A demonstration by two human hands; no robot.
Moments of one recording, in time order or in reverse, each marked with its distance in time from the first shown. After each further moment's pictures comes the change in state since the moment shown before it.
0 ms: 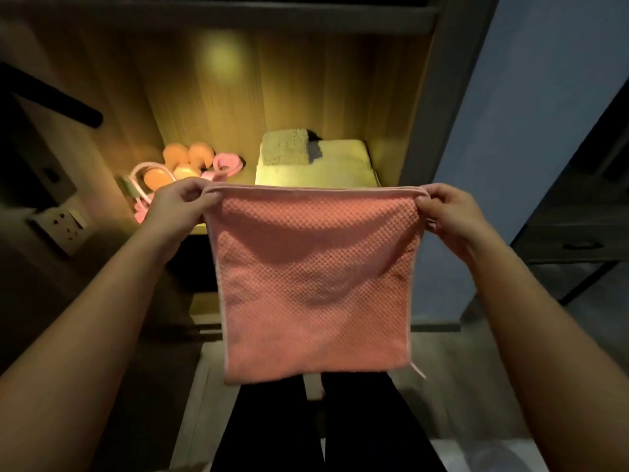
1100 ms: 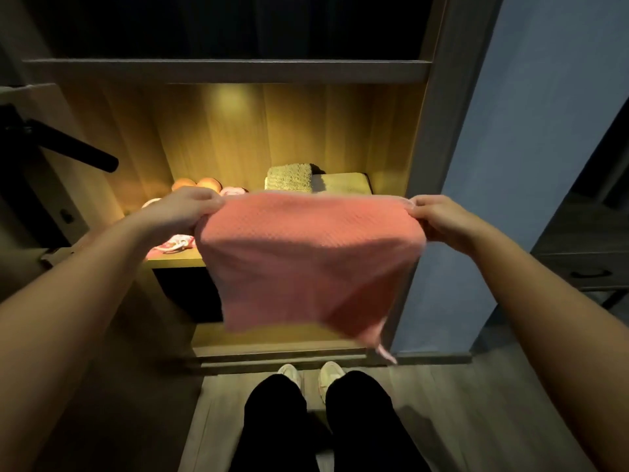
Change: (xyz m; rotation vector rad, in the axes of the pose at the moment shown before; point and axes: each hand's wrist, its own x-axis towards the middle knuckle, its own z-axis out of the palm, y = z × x) left_hand 0.055 0.042 -0.018 0.318 -0.236 -0.107; right_hand 0.048 -0.037 0.001 -0.283 -0.222 0.013
